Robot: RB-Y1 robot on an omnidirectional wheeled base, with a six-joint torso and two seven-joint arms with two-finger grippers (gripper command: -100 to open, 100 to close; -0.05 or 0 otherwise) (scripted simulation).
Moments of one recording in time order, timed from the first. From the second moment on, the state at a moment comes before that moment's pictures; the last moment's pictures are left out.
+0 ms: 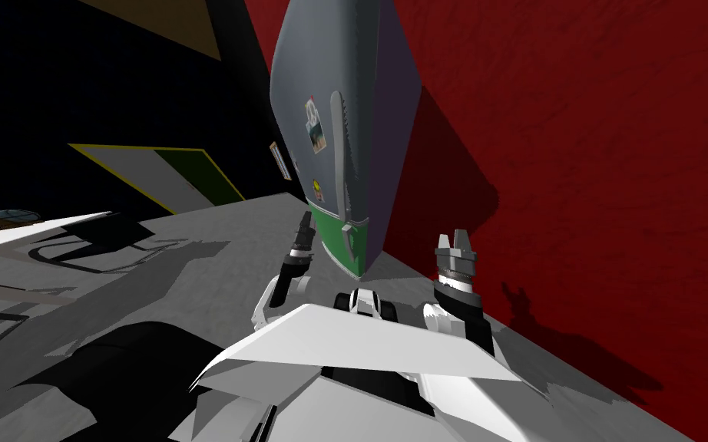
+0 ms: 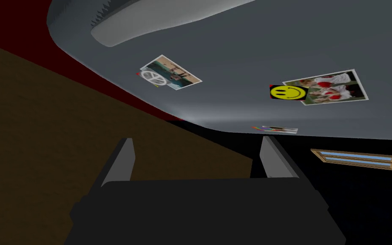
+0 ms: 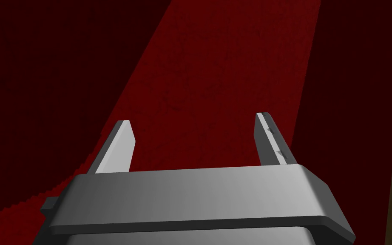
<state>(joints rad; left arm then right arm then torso) 0.45 0.13 0.02 -2.32 -0.08 -0.35 -0.15 0.55 0.05 0.04 -2.24 0.00 -0.52 0.16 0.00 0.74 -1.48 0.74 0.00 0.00</state>
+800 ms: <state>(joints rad) 0.43 0.11 0.03 -2.17 -0.15 -0.33 -0.20 0.55 0.05 0.04 -2.24 0.00 -0.52 0.16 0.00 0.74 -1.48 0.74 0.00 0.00</state>
